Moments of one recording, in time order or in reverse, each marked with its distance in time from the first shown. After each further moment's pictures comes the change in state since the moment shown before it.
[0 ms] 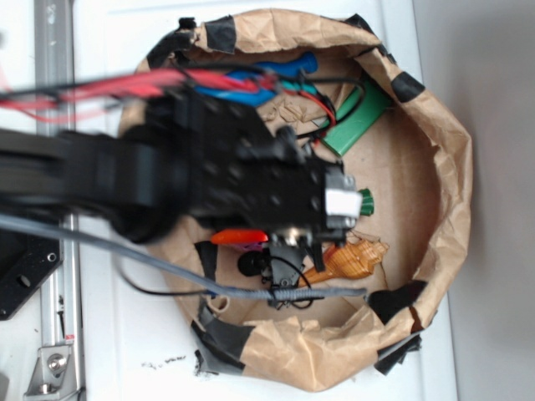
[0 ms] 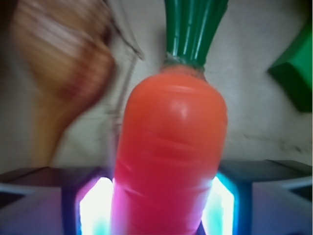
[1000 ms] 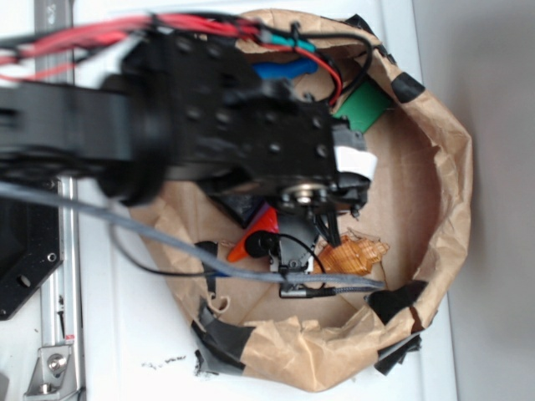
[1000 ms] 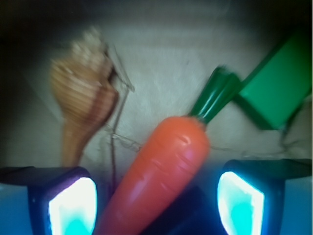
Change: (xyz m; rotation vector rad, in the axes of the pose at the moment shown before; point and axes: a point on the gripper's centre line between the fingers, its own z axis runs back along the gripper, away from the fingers) arm -0.001 0.004 -0.013 -0.033 0.067 -0.039
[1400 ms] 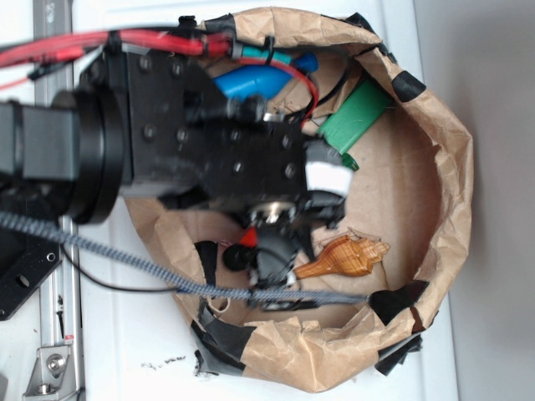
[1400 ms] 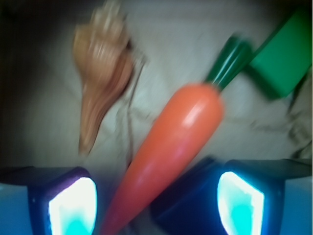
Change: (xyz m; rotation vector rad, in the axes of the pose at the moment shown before) arm -0.007 -0.006 0.024 0.003 -0.040 0.019
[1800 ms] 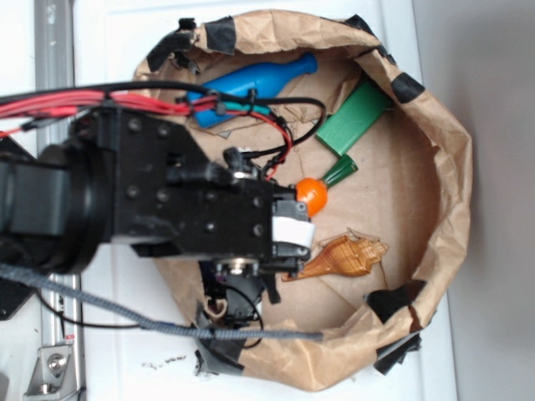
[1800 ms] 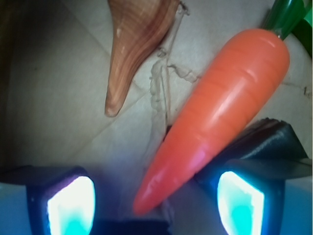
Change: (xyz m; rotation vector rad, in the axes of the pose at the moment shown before) arm -0.033 -0.031 -0.021 -0.013 0.084 -0.066
